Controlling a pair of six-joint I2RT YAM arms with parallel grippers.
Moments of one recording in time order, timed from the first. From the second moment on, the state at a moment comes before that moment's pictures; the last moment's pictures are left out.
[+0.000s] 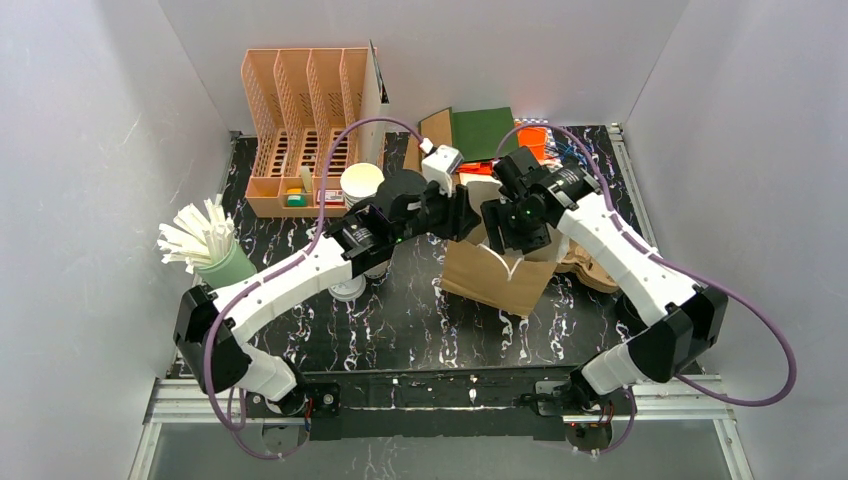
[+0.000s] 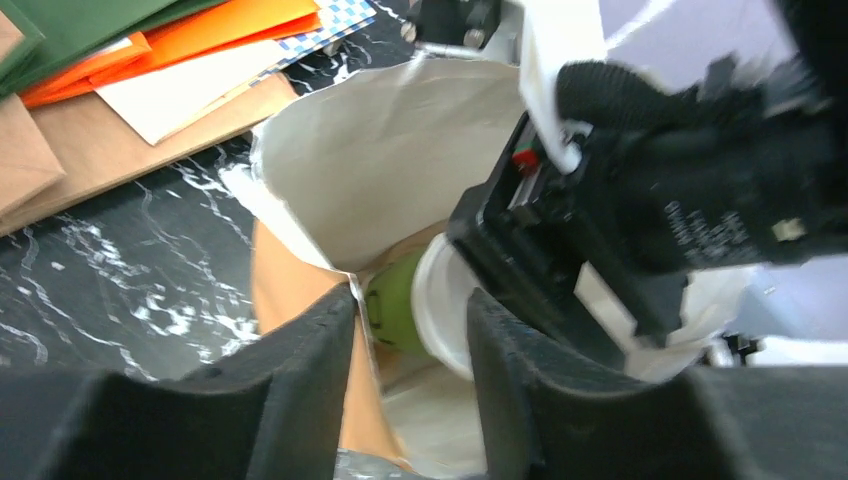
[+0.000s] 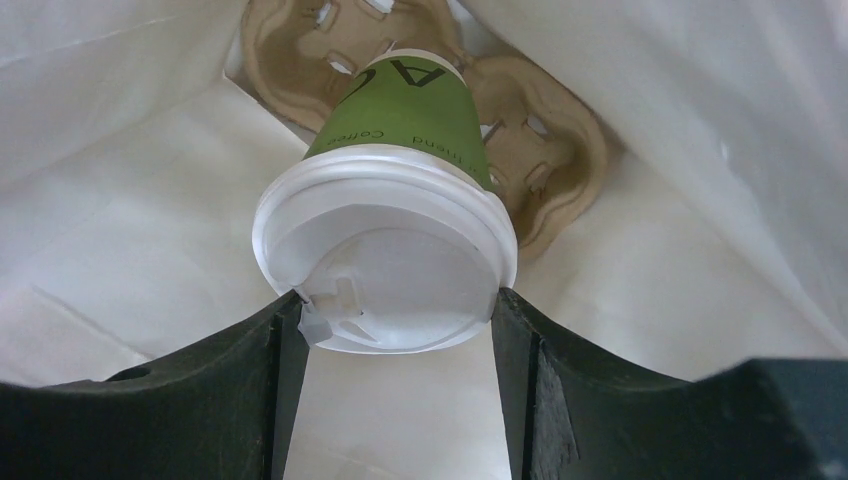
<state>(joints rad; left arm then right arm) -0.85 1.43 1.25 -0.13 0.07 -0.31 0.62 1.48 1.54 -1.25 0.03 0.32</state>
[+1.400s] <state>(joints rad) -0.53 1.49 1.56 -0.52 0.20 -0.62 0.62 1.53 1.69 -1.30 0.07 0.40</state>
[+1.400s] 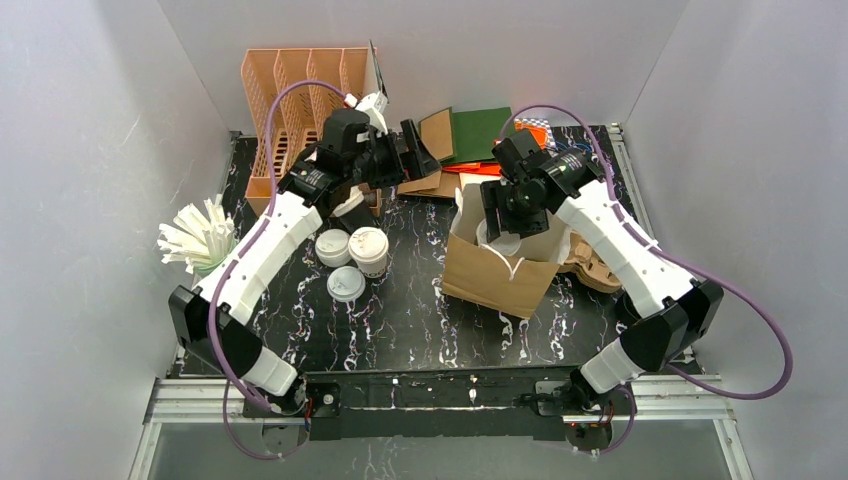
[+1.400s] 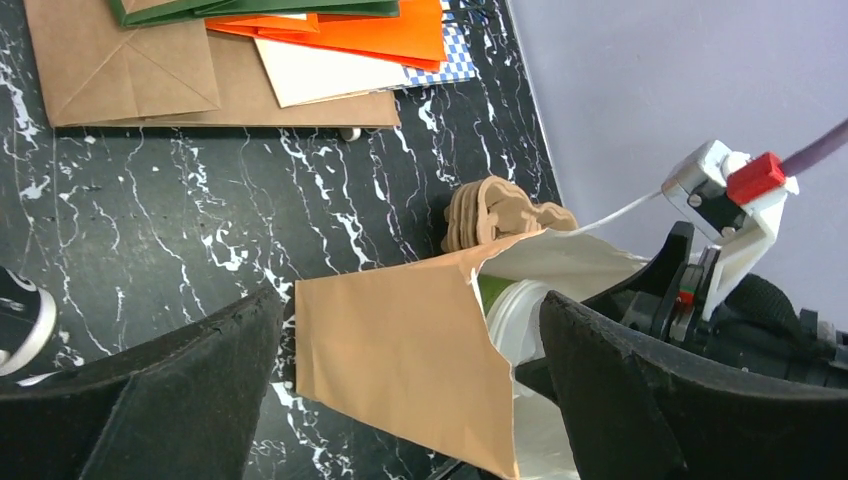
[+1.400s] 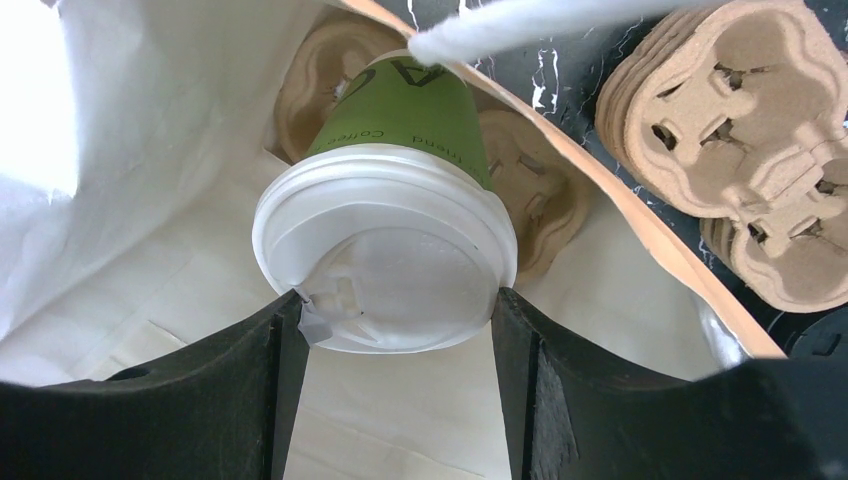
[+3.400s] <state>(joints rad) -0.87 1.72 1.98 -1.32 0.07 -0.39 0.99 1.37 1.61 -1.29 0.07 0.44</state>
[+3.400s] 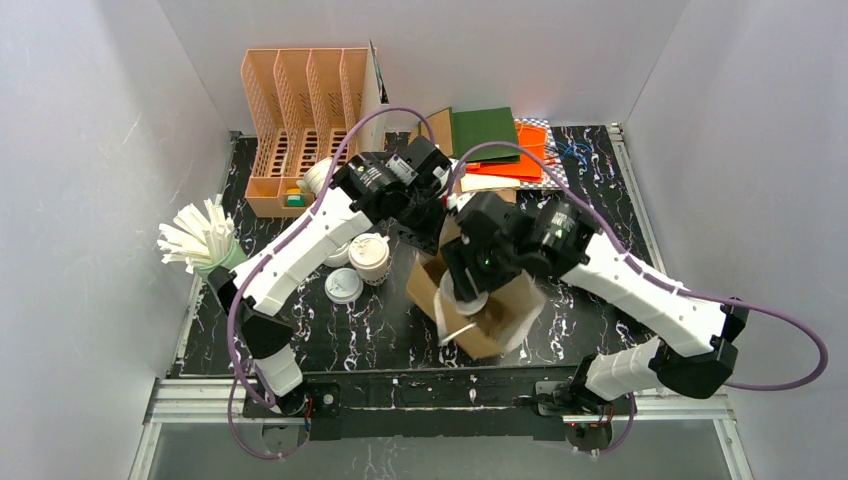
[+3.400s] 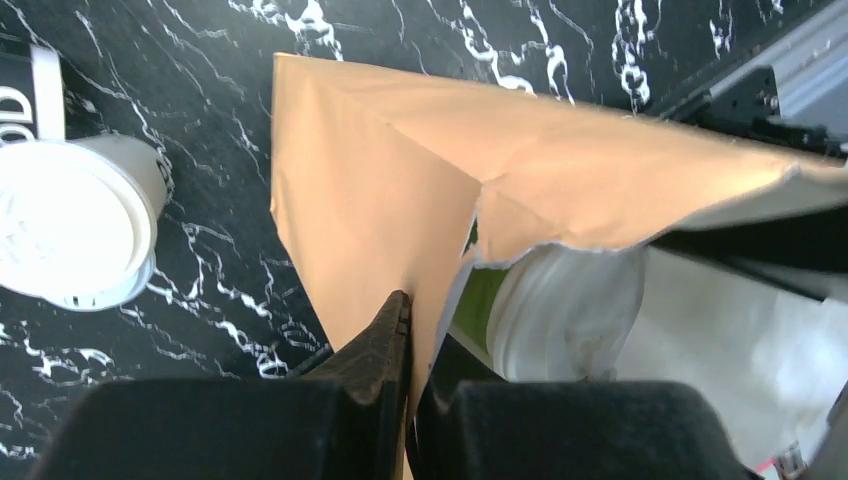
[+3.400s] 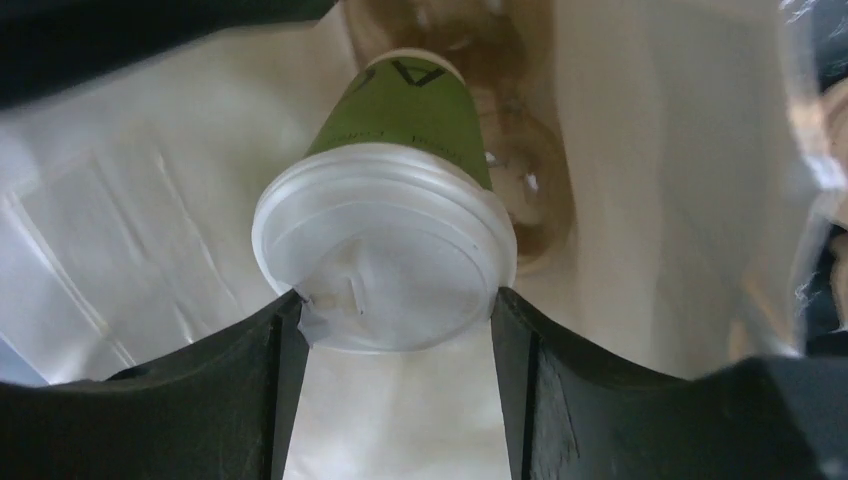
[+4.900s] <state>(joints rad) -1.04 1.44 1.55 -0.97 -0.01 -0.29 1.21 1.21 1.26 -1.08 0.46 0.63</state>
